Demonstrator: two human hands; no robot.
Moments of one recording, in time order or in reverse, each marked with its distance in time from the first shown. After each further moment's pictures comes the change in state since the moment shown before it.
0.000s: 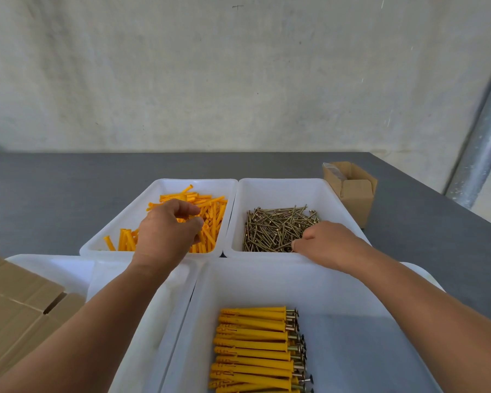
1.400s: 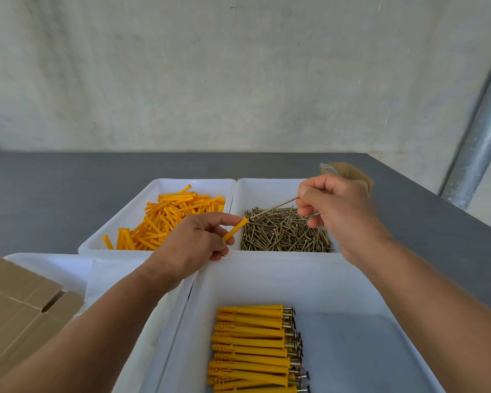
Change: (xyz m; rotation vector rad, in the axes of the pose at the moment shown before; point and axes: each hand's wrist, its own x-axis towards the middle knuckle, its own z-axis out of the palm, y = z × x) left_hand -0.023 0.019 0.006 -0.186 -0.532 0.030; right_hand -0.034 -0.033 -0.036 0.972 0.401 -0.168
